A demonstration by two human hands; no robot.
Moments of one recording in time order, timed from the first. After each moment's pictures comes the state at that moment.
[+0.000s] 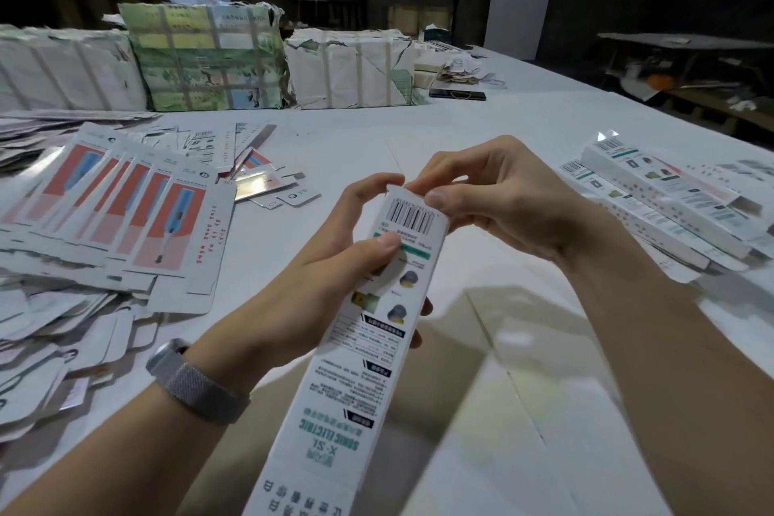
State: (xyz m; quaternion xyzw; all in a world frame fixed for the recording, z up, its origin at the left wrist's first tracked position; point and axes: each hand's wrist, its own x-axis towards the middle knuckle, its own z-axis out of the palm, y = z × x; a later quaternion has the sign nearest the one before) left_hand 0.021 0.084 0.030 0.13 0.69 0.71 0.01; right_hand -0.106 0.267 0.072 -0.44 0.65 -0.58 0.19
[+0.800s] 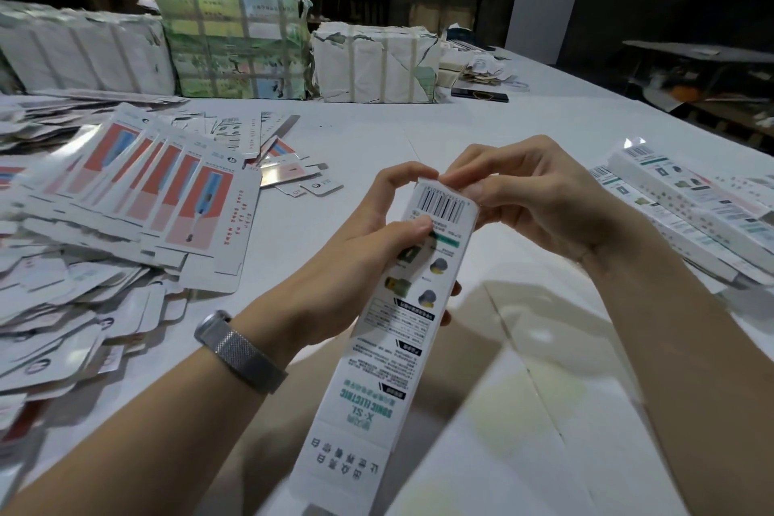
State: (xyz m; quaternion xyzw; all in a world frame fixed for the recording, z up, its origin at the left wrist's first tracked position) left_hand 0.015 0.086 0.029 0.11 0.69 0.71 0.00; right_hand -0.108 0.266 0.073 -0.44 0.64 -0.59 0.20
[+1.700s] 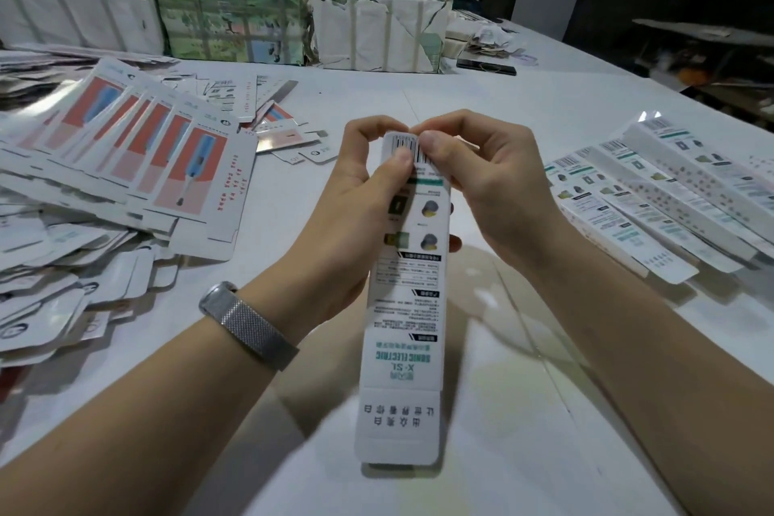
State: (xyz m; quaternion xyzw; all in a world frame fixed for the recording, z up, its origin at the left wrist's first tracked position) left_hand 0.007 0.098 0.023 0.05 0.58 0.80 -0.13; right_hand -0.079 0.218 0.037 -0.38 0.66 -0.65 0.00
